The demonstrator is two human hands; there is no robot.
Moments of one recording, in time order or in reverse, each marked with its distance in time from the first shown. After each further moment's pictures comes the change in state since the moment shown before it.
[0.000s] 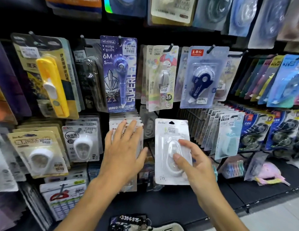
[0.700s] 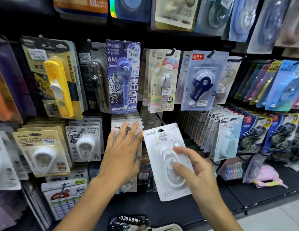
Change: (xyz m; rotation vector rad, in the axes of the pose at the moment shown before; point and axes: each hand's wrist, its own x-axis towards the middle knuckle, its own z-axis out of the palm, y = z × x) left_hand -0.002 -0.018 0.014 0.131 -0.040 0.101; right_hand -0.021 -0.021 0.004 0.016 -0.103 -0.064
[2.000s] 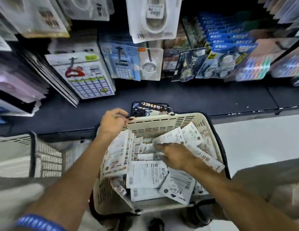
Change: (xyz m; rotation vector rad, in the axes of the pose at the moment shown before) left_hand -0.214 -0.044 0.192 -0.883 -0.422 -1.044; right_hand -0.159 0.264 0.052 -1.133 -1.146 0.240
